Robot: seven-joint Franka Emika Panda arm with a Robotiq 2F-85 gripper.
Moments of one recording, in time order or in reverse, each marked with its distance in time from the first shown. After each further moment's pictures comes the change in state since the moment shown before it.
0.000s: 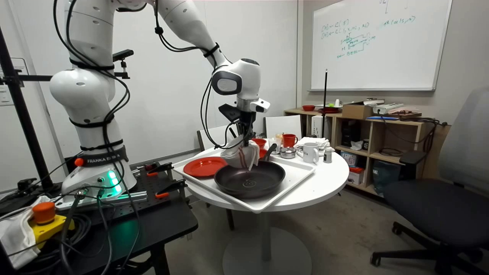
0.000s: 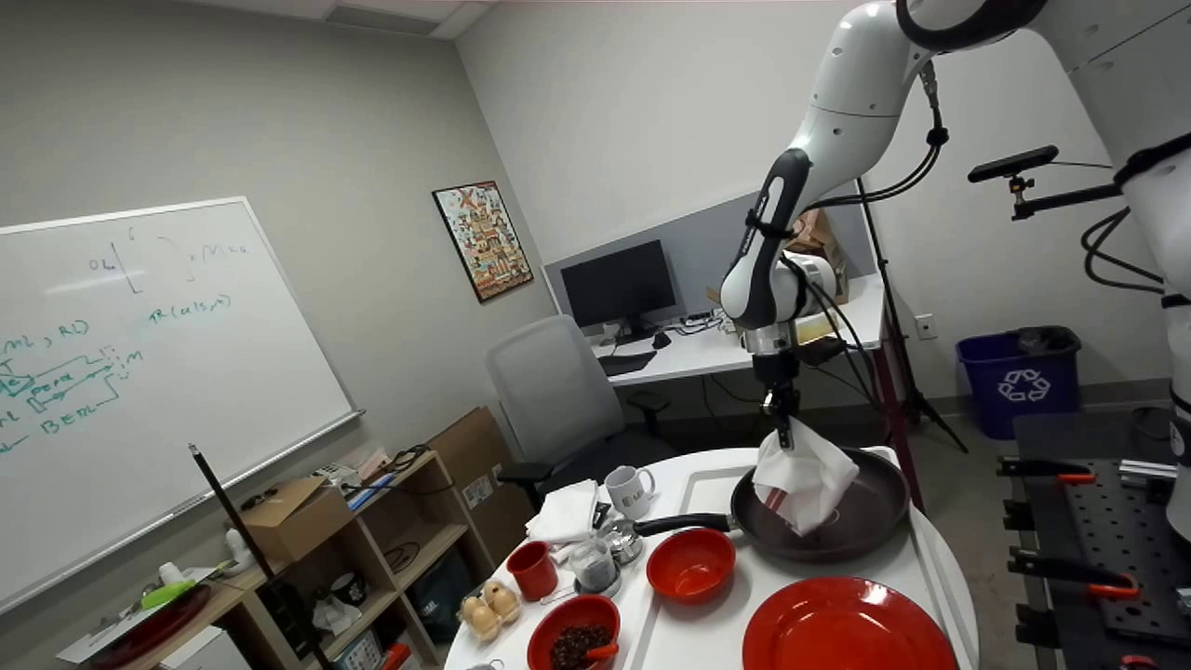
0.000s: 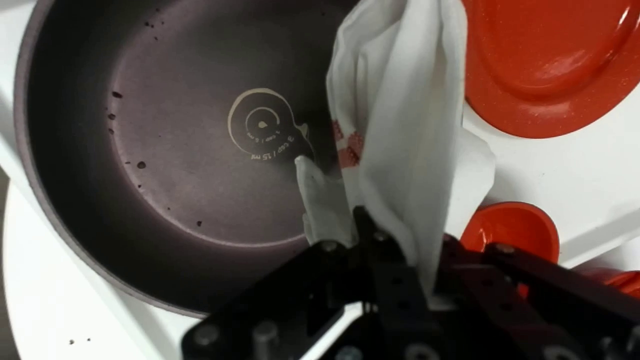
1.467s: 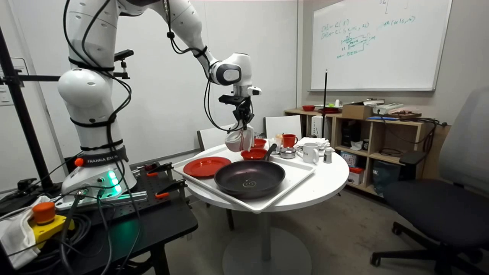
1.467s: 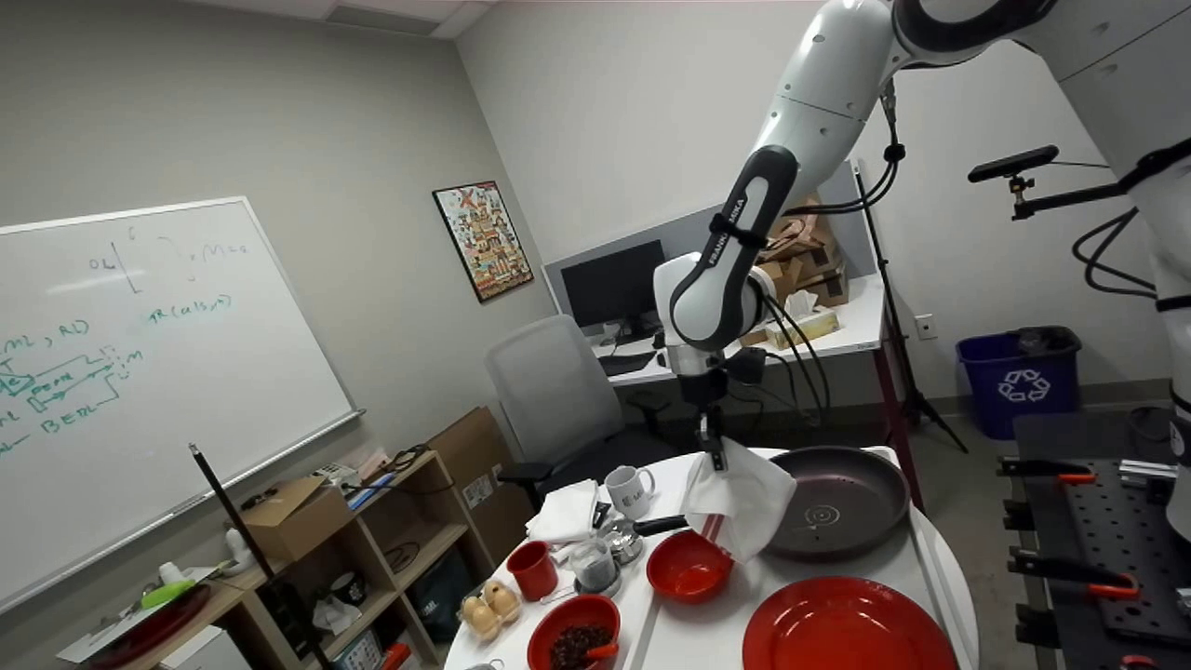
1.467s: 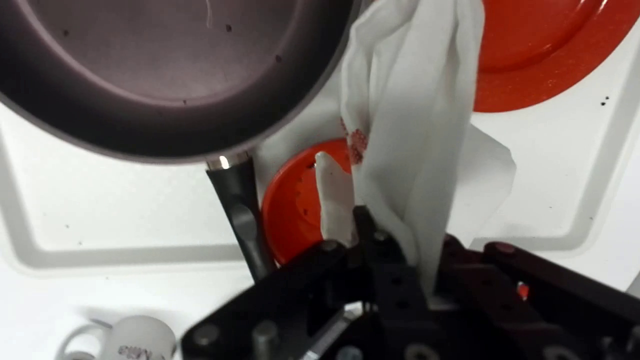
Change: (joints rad) arm 0.173 0.037 0.096 0.165 -0.283 -0.017 0.159
